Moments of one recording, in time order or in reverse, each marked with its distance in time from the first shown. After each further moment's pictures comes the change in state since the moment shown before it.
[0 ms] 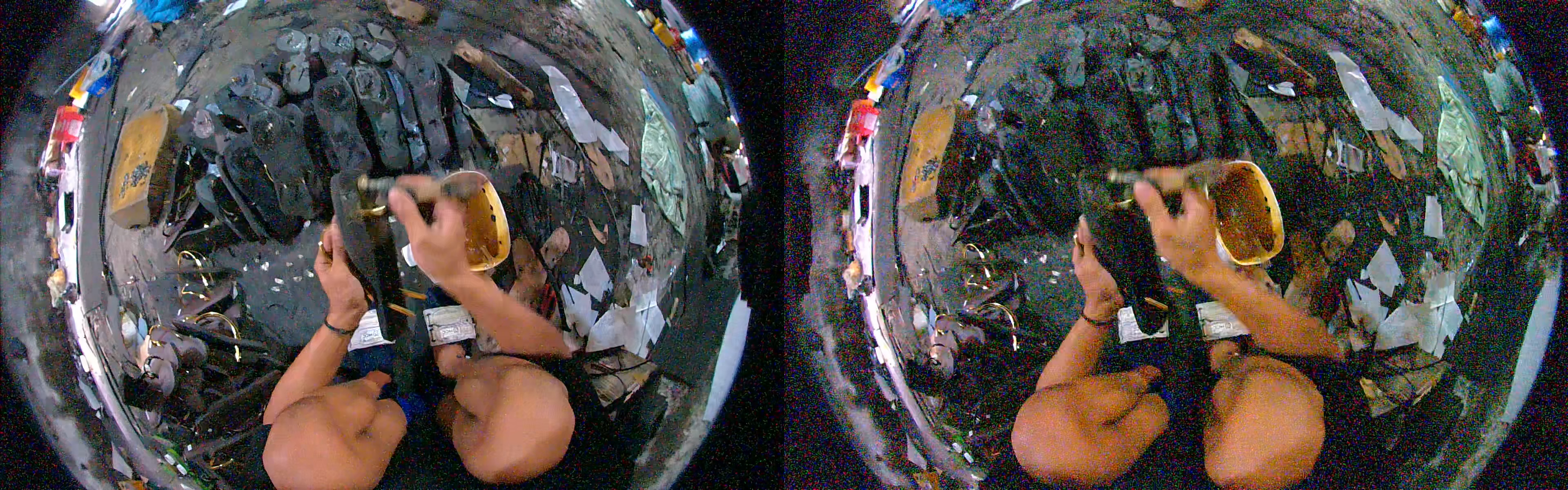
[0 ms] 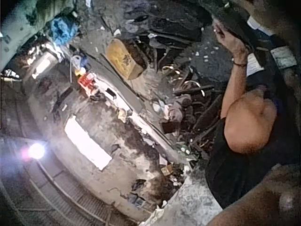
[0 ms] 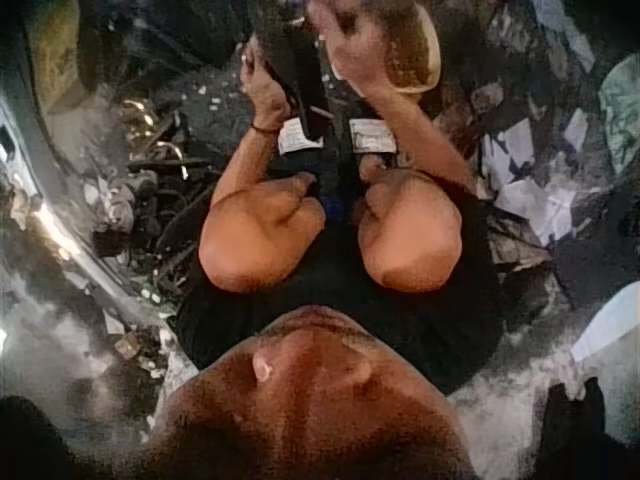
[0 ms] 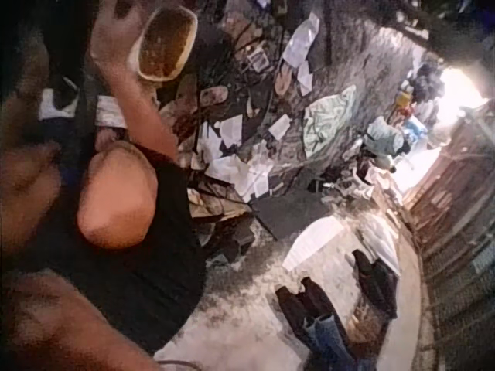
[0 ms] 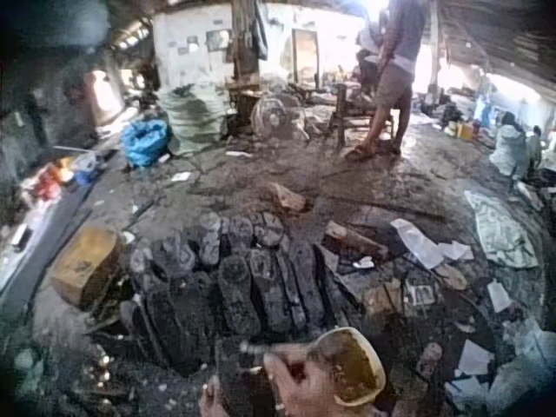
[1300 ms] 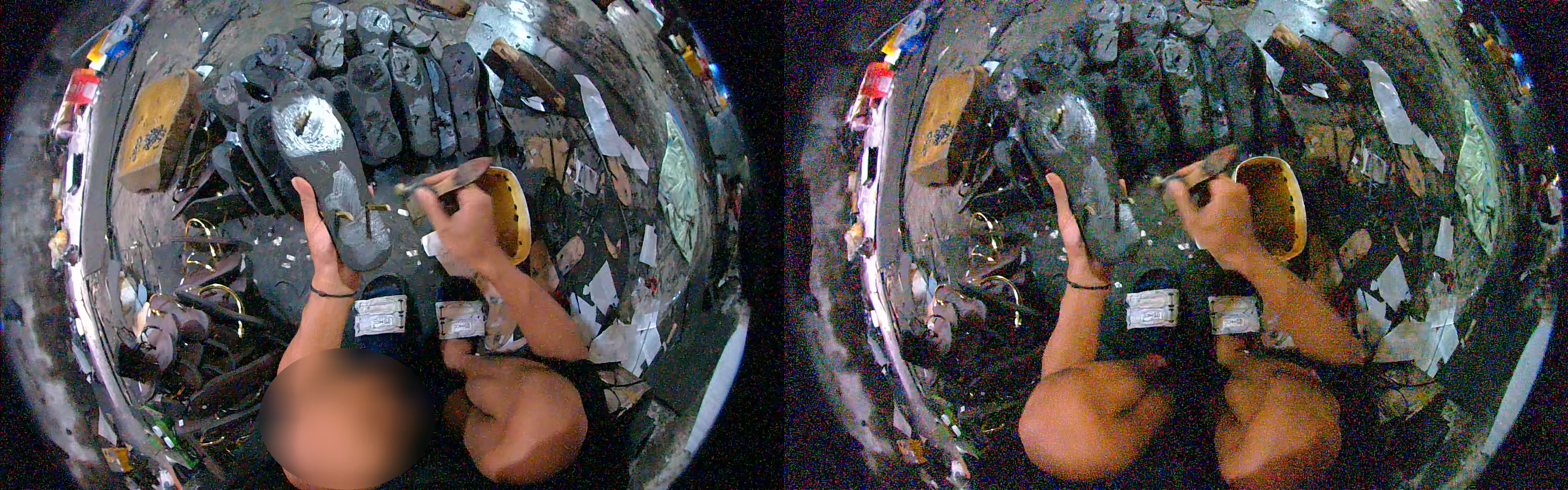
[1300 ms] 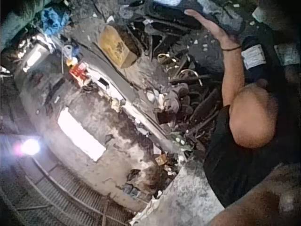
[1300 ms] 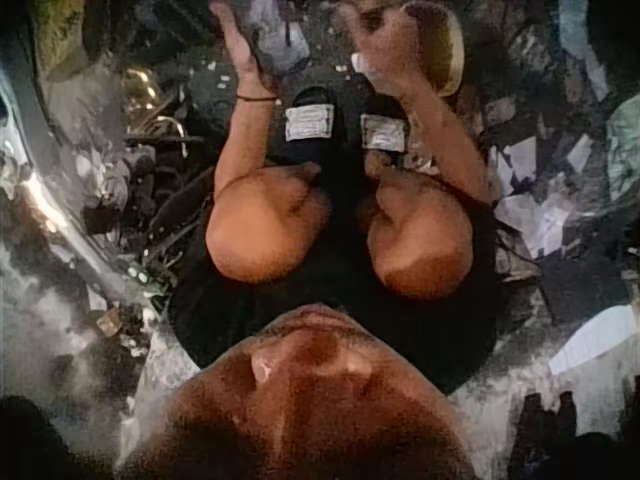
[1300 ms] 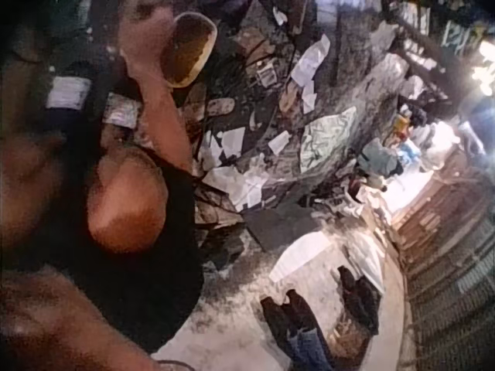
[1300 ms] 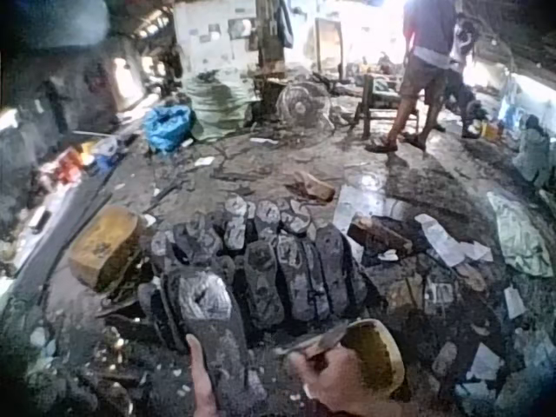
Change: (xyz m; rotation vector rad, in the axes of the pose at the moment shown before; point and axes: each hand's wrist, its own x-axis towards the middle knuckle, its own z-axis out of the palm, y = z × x) left_hand 0.053 0.034 -0.018 -0.384 -0.041 -0.233; right_hand 0.005 0.005 -0.002 -0.272 -0.165 -0.001
